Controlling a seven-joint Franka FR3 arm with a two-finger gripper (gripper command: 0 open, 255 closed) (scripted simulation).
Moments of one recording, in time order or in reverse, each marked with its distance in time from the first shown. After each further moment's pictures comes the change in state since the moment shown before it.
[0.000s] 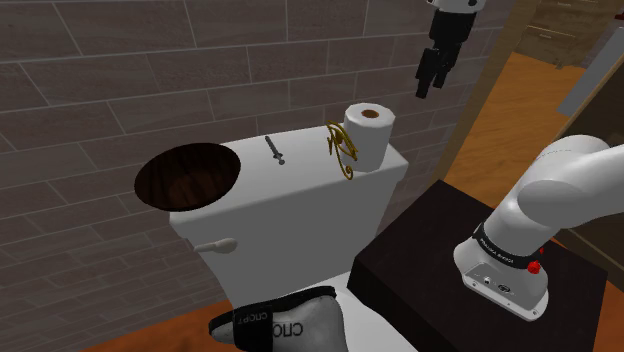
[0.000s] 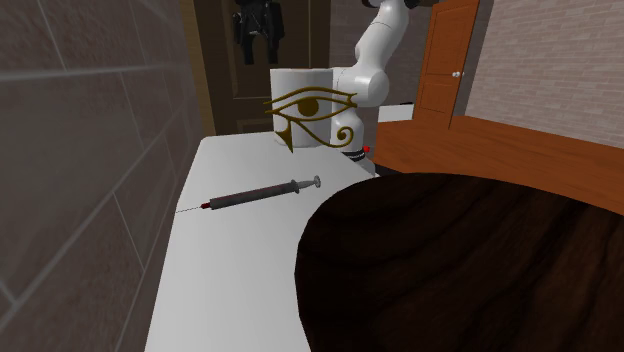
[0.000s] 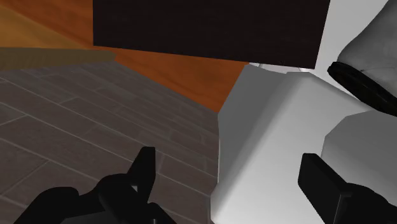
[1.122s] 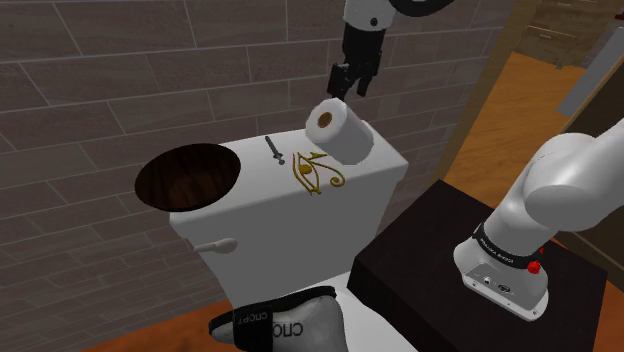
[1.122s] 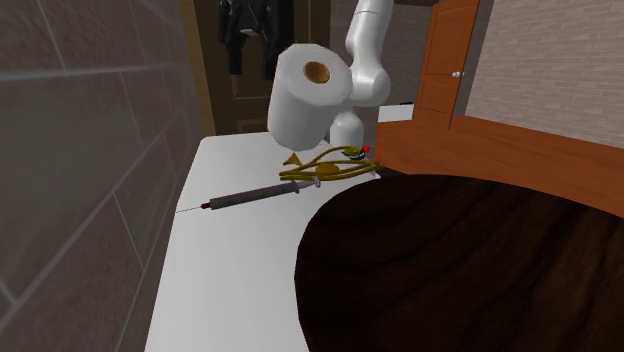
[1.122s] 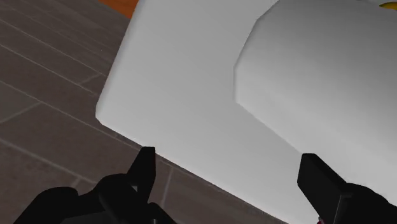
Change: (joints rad) arm 0.124 0.327 0.255 0.168 0.019 0.301 0.315
